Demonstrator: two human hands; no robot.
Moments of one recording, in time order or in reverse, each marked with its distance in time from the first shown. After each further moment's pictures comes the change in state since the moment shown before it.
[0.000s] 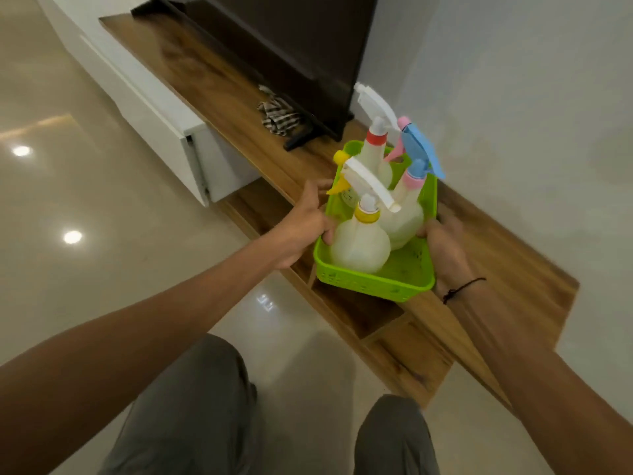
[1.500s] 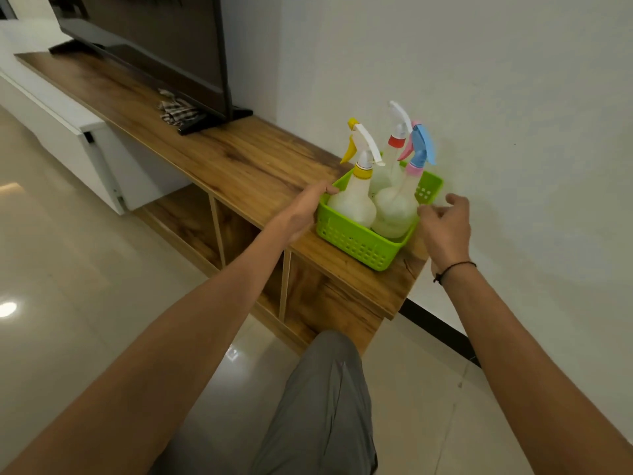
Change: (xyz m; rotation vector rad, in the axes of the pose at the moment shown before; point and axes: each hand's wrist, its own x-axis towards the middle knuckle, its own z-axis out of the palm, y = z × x) left_hand 0.040 -0.086 0.251 -0.041 -0.058 0.049; right_hand -0.024 0.098 -0.261 -0.245 0.435 -0.237
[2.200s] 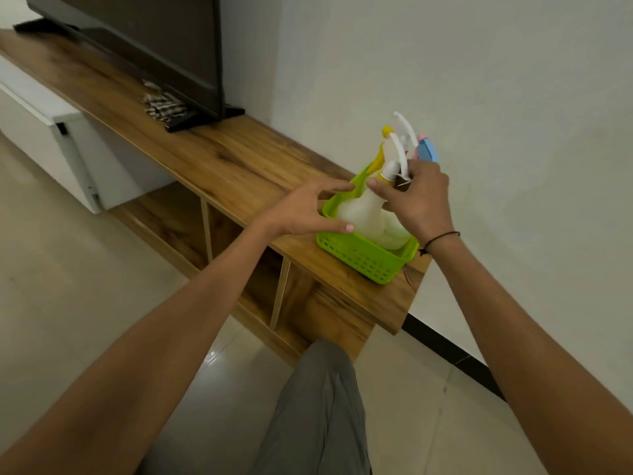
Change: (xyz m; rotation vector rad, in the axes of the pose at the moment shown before) left_hand -0.010 0.018 -0.039 0.660 -0.206 0.503; right_hand -0.002 -0.080 0.034 -0.208 -0.189 -0.465
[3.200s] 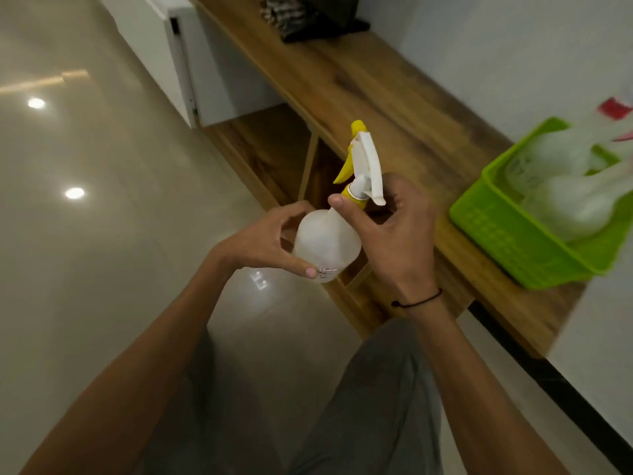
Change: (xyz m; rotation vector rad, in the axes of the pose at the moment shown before) left_hand -0.202 -0.160 -0.054 -0.182 0.057 -0.227; right_hand -0.121 -0.063 0.185 0.261 -0.205 -0.182
